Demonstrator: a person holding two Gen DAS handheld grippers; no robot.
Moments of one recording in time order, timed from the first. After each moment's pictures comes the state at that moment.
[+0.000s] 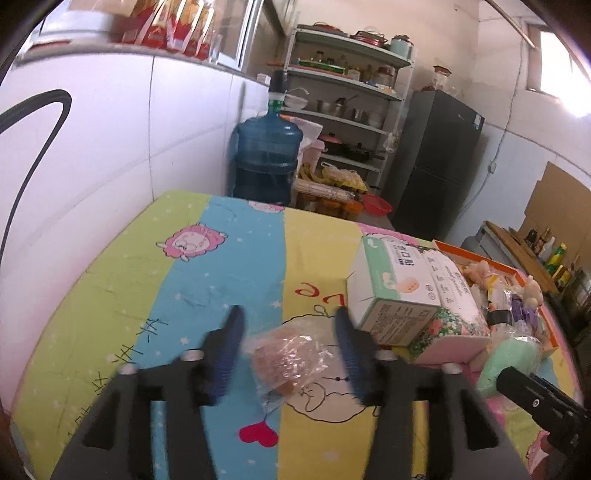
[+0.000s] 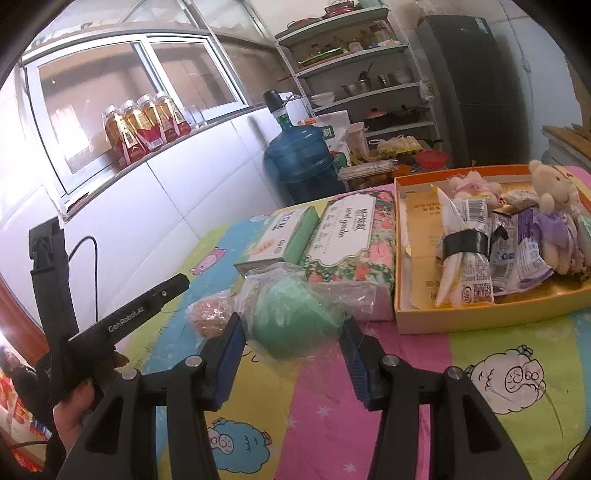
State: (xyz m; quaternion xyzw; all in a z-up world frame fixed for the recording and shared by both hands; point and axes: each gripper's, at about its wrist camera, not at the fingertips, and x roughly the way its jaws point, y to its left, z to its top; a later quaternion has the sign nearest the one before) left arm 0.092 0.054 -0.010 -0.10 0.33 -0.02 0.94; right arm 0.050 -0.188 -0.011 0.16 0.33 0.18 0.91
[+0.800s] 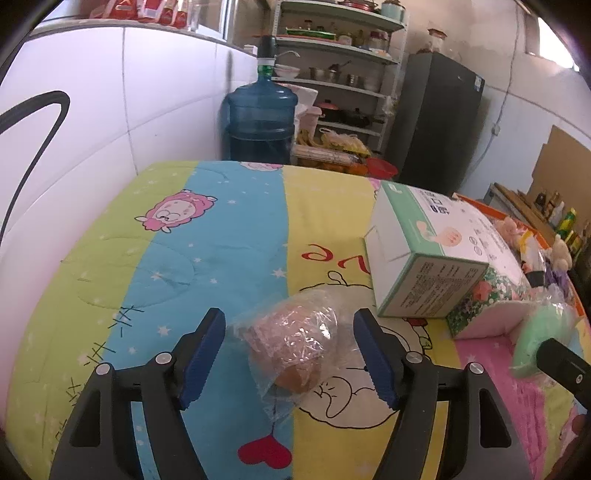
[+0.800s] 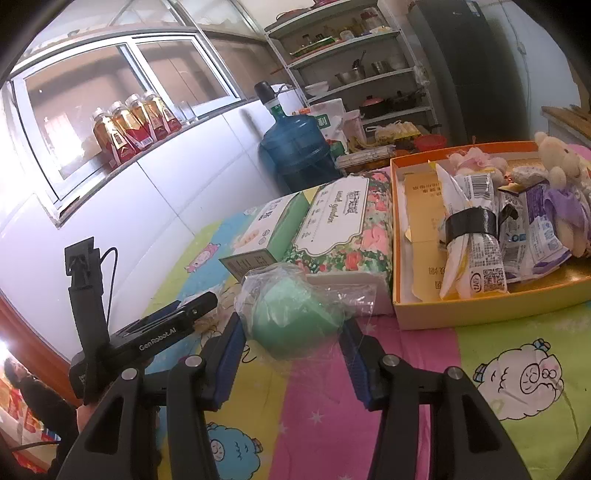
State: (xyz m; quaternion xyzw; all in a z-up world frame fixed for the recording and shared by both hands) left arm 0.128 0.045 -0.058 -0.05 0.38 -0.02 0.92; right arm 0.068 -0.186 -0.030 0.18 0.35 0.18 0.90
